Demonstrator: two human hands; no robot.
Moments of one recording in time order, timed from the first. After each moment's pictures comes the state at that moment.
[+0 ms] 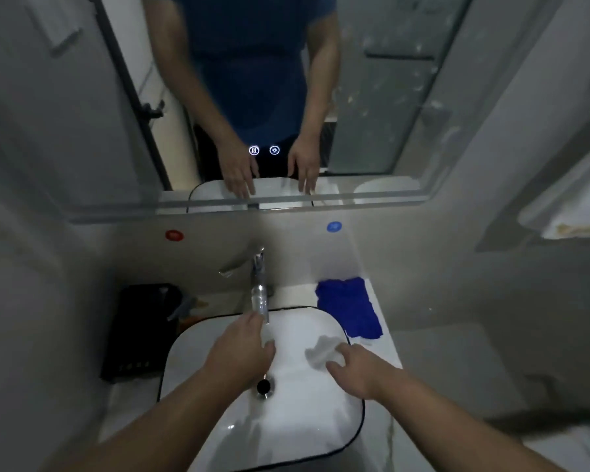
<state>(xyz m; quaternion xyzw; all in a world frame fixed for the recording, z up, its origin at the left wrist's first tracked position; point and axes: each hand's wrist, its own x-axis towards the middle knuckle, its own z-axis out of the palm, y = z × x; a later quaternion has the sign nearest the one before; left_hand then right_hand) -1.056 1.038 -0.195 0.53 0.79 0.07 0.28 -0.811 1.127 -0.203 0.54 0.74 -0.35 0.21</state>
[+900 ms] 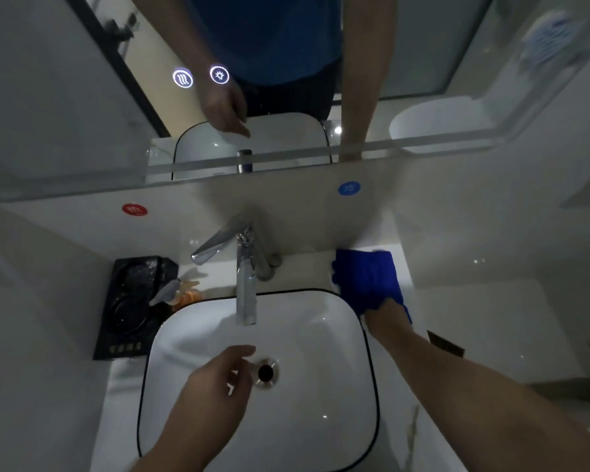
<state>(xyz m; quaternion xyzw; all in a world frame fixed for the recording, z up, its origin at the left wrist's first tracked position) -1.034 1.021 -0.216 0.38 0.84 0.20 0.34 -0.798 1.272 -0.395 0.71 0.60 -0.37 0.08</state>
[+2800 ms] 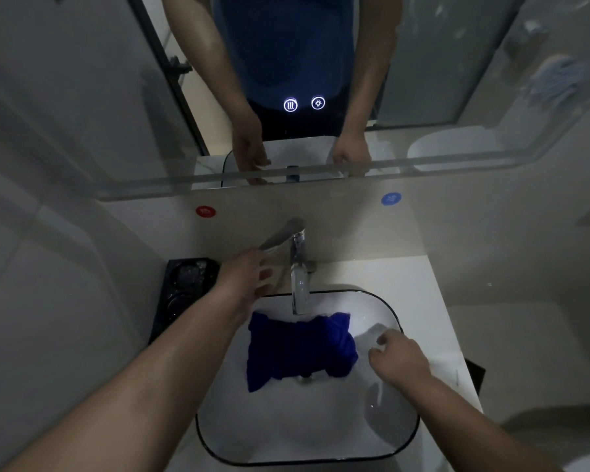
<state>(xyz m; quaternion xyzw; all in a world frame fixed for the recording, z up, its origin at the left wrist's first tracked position) -1.131 1.118 -0.166 0.02 0.72 0.52 0.47 -0.837 1.153 -0.301 0.64 0.67 -0.35 0.13</state>
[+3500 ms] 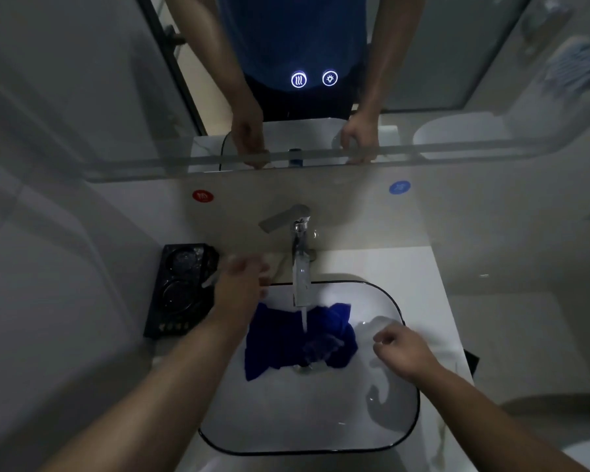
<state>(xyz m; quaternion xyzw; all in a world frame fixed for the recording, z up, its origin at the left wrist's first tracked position) -1.138 1.084 -0.224 -0.20 0.47 0.66 0.55 -0.817 1.167 -0.328 0.60 0.67 -0.43 0.06</state>
